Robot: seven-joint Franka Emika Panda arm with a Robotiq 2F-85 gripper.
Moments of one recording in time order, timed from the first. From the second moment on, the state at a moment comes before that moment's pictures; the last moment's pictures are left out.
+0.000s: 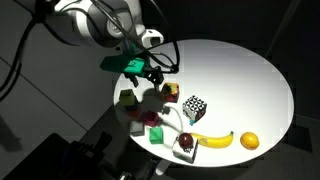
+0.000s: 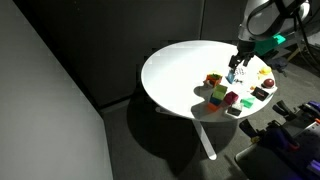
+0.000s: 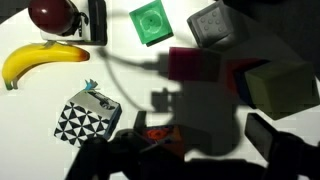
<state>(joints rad) 0.01 0.25 -0.03 -2.40 -0.06 2.60 -0.04</state>
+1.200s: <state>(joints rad) 0.02 0.53 -0.03 -2.42 -0.06 2.89 0.01</state>
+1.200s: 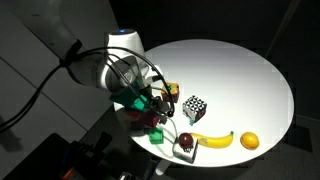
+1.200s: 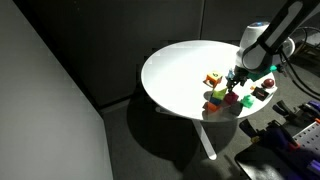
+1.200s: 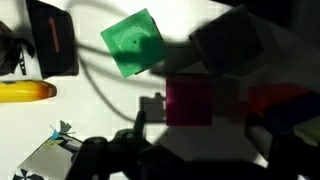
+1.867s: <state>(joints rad) 0.02 0.68 -0.03 -2.33 -0.06 2.97 0.01</state>
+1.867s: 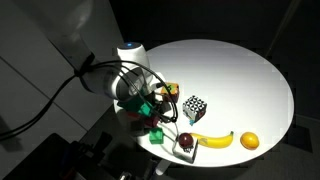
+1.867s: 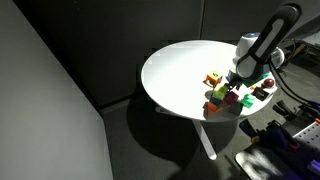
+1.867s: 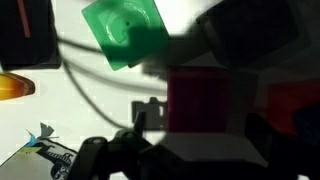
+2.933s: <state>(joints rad) 0.02 0.72 -0.05 -2.27 -0.06 2.93 0.01</state>
